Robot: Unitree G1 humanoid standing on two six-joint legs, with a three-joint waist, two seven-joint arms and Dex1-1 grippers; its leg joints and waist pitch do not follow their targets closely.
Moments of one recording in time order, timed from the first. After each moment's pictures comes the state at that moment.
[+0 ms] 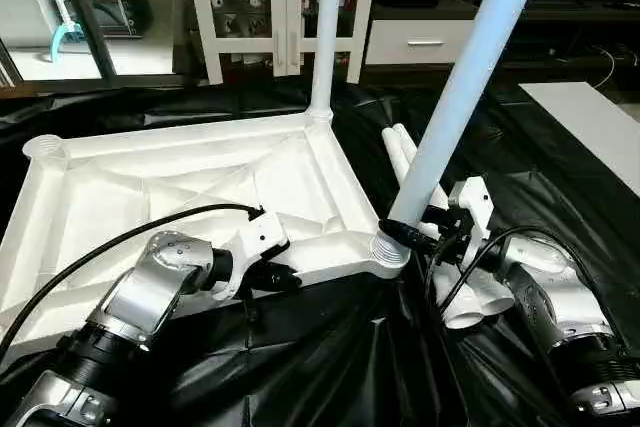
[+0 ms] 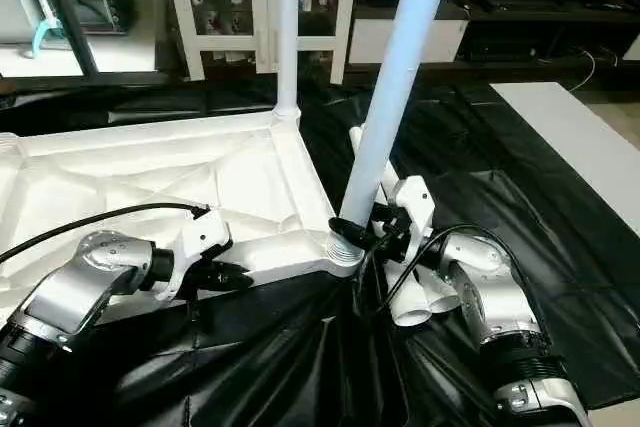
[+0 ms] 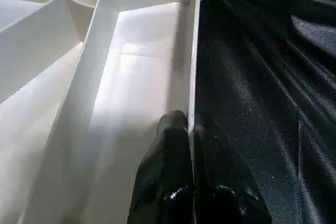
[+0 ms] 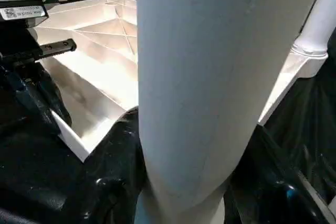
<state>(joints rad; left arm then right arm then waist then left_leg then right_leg) -0.39 0.47 -0.32 0.18 -0.04 0.48 -1.06 -0.37 -0.39 0.11 0.51 0.32 -0.02 1.01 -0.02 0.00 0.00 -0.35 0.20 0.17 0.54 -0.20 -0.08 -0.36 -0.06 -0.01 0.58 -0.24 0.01</state>
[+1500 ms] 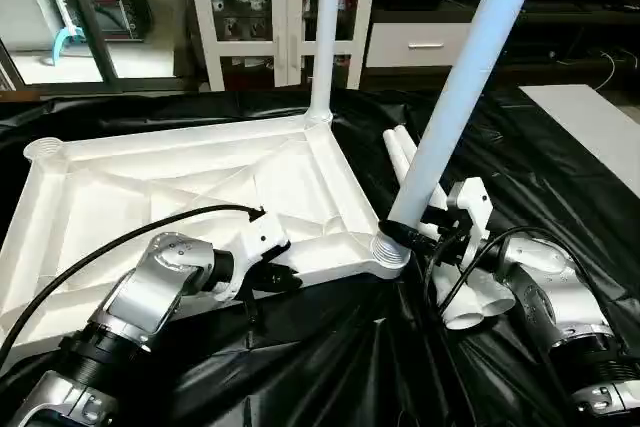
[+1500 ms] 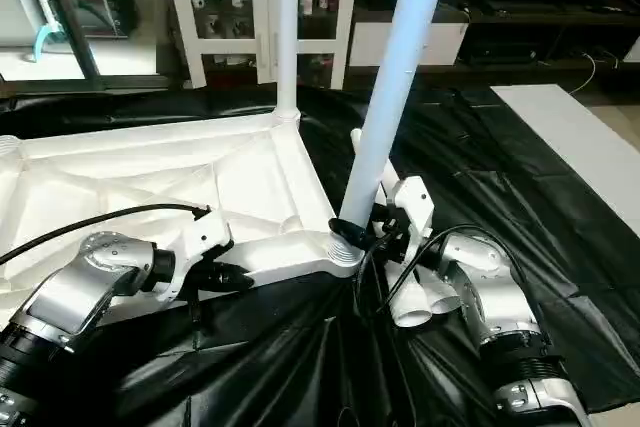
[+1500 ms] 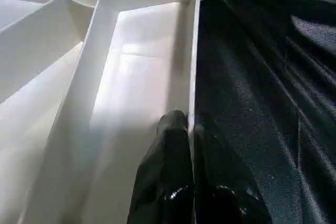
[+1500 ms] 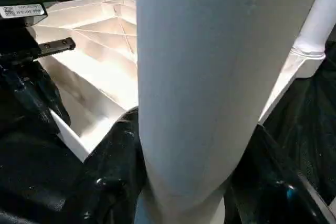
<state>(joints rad) -0.39 0.46 -0.32 0.19 -0.04 0.48 -1.05 -0.39 -0.38 0.11 0.52 0.31 -0.03 0.98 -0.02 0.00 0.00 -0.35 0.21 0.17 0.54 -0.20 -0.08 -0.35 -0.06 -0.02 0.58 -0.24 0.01</state>
